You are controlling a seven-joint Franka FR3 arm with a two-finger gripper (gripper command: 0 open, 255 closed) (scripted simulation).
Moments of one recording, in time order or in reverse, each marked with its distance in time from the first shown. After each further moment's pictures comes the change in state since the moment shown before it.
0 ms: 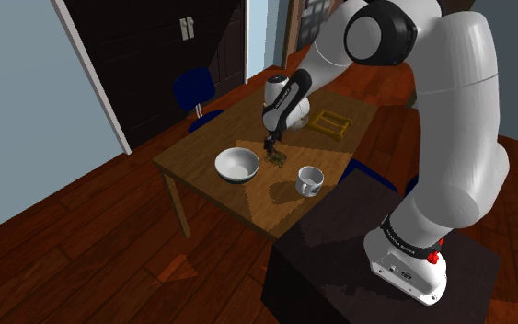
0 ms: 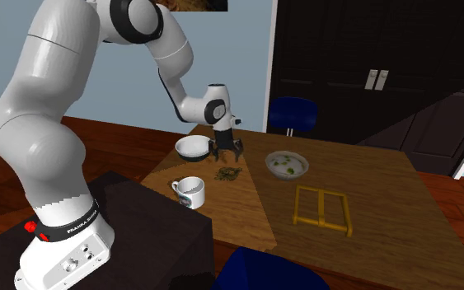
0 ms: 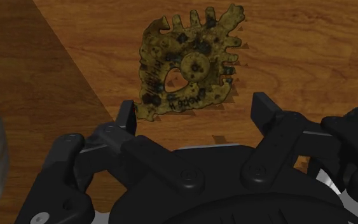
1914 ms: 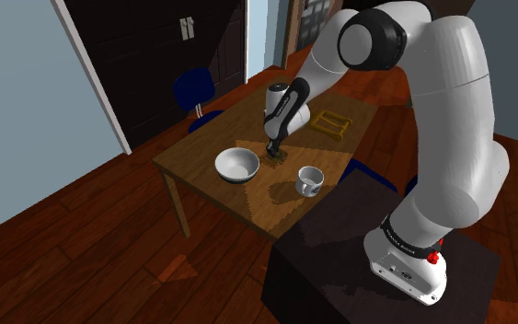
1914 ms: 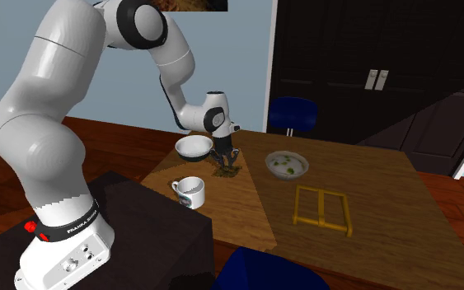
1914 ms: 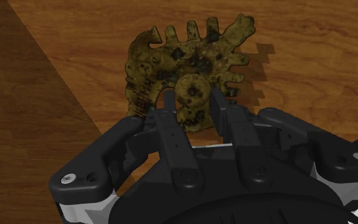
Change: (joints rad) arm -0.003 0.053 0.000 -0.009 -0.005 0.071 0.000
